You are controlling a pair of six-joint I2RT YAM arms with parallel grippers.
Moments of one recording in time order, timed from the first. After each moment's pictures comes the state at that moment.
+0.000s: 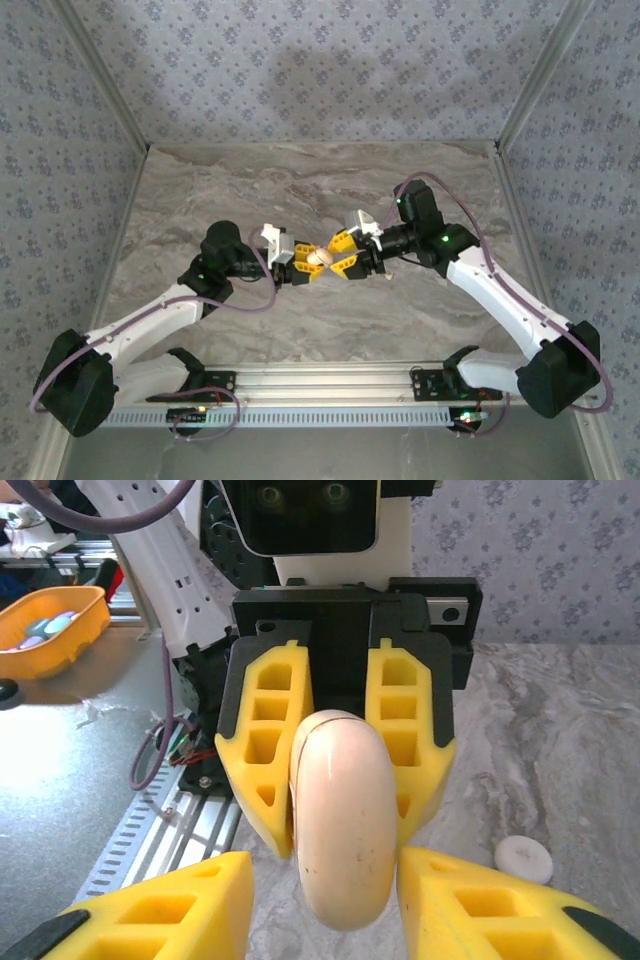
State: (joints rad) left arm -0.66 1.09 0.61 0.43 0.91 0.06; right arm 0.53 1.21 1.03 -0.44 -1.10 -0.57
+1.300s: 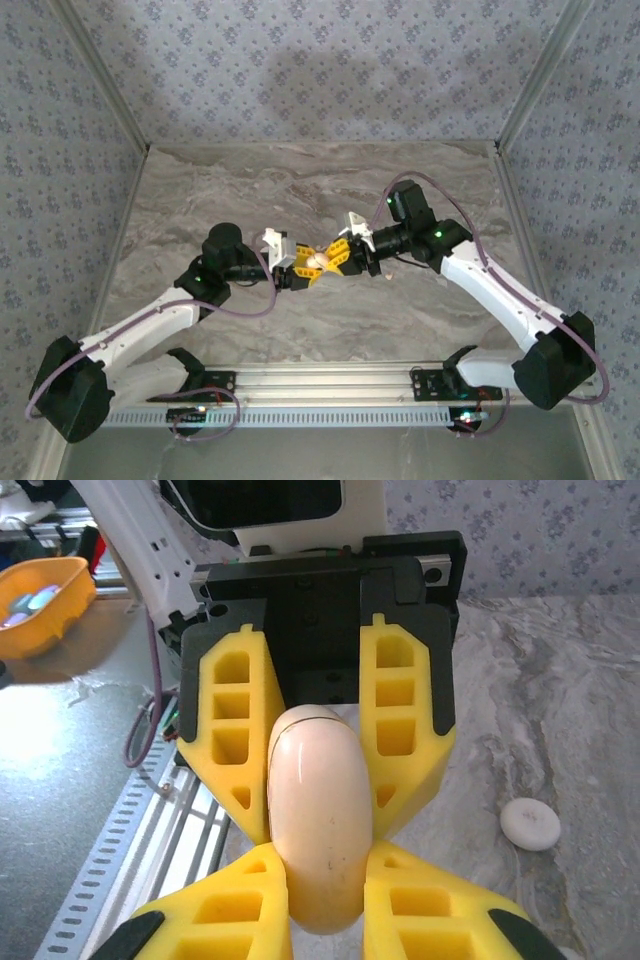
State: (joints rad) left arm -0.67 1.05 0.61 0.29 0.84 0.14; right arm 0.56 1.25 1.08 -0.54 -1.00 -0.60
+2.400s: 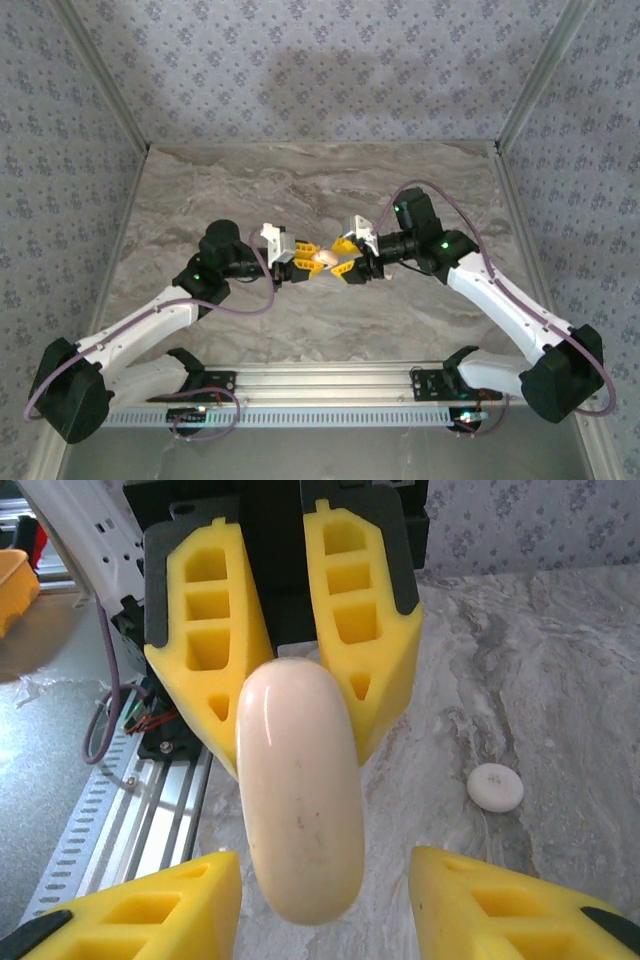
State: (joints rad) left arm -0.67 1.05 0.65 0.31 0.82 0.11; right arm 0.55 1.18 0.98 -0.44 -0.93 -0.52
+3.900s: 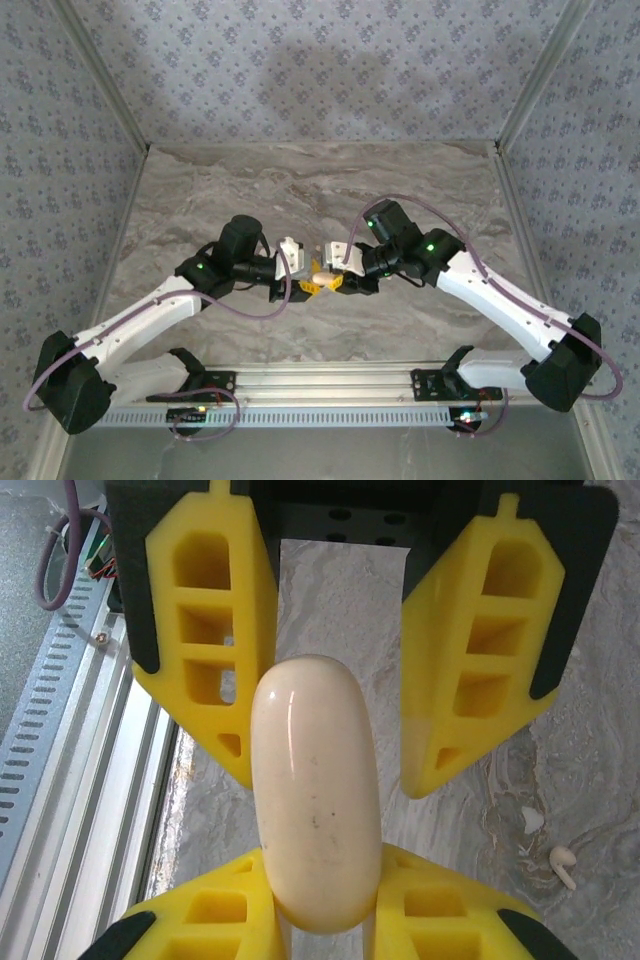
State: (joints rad) left arm -0.72 1.10 0.80 -0.26 0.76 0.45; right arm 0.75 1.23 1.11 -0.76 -0.58 -0.72
